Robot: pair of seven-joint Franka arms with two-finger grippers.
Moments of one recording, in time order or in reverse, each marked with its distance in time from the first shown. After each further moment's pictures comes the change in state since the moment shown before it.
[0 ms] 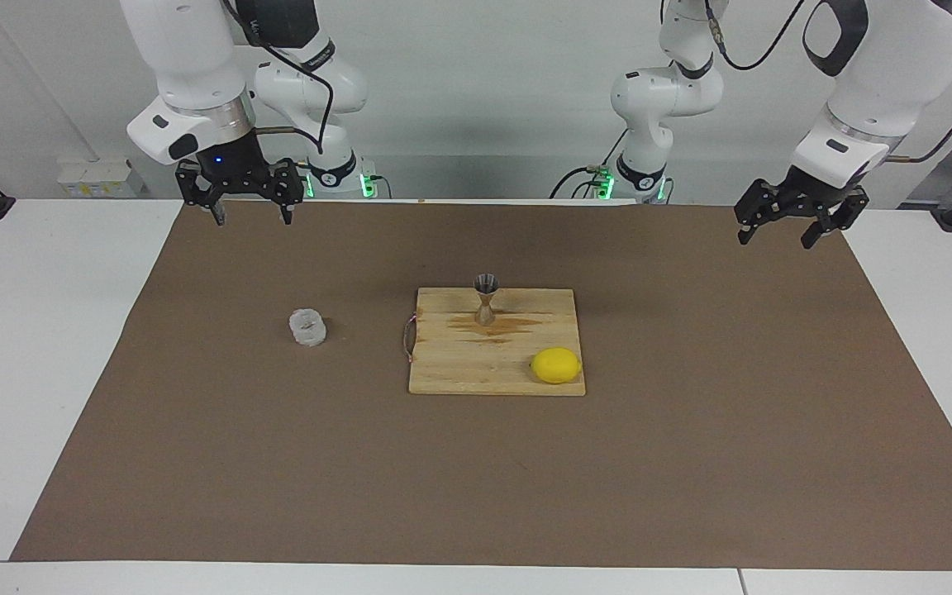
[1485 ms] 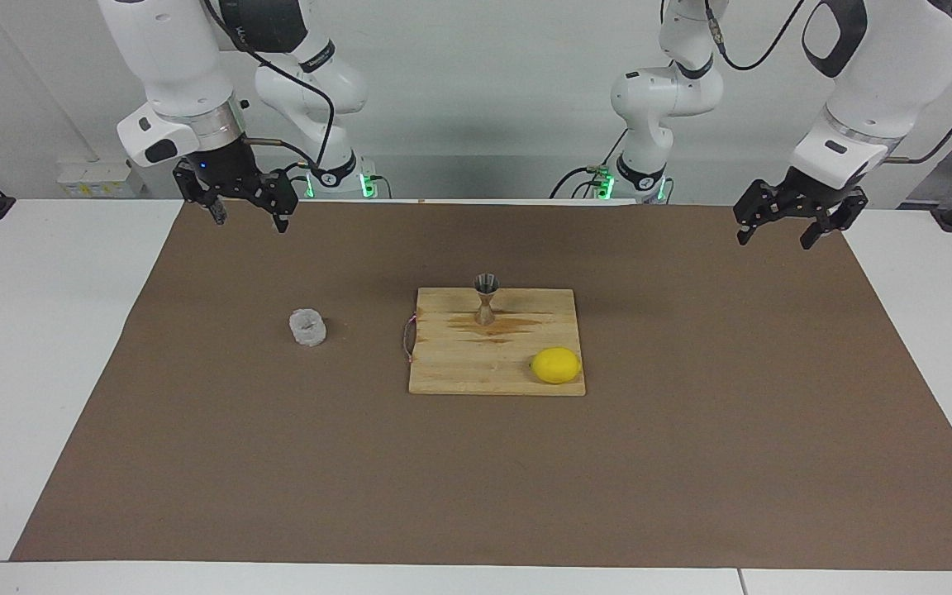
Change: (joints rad) left arm 0.000 0.000 0.000 -0.002 0.000 0.000 0.004; right arm -0.012 0.003 0.002 -0.015 0.042 0.011 0.207
